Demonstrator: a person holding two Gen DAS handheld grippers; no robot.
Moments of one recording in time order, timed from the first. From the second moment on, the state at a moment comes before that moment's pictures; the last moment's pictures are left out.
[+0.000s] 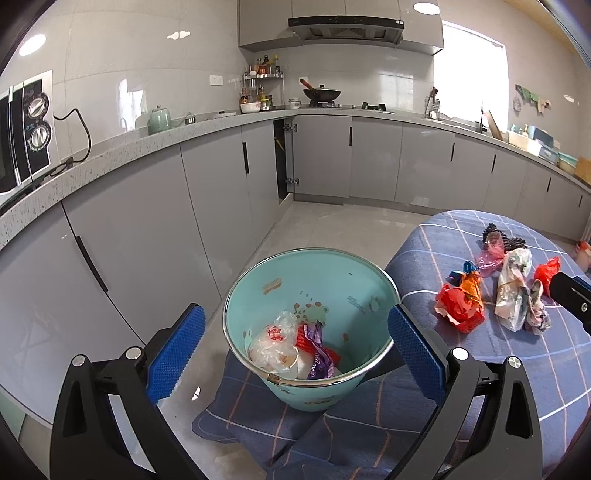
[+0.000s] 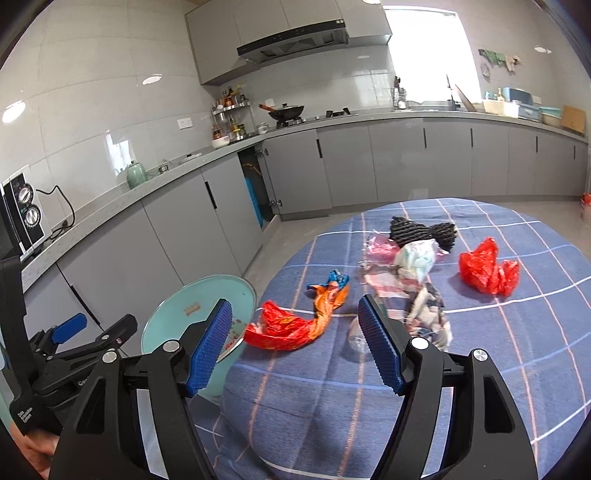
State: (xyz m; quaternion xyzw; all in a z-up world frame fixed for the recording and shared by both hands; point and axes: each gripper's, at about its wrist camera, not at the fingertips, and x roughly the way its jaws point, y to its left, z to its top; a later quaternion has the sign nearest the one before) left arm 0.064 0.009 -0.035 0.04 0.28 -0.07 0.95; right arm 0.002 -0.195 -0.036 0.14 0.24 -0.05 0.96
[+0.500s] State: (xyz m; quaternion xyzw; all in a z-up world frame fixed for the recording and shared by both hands) left arm 0.053 -0.004 -0.025 0.06 0.27 -0.08 0.96; right arm -0.017 -0.218 -0.037 0.15 0.23 -0.08 0.96
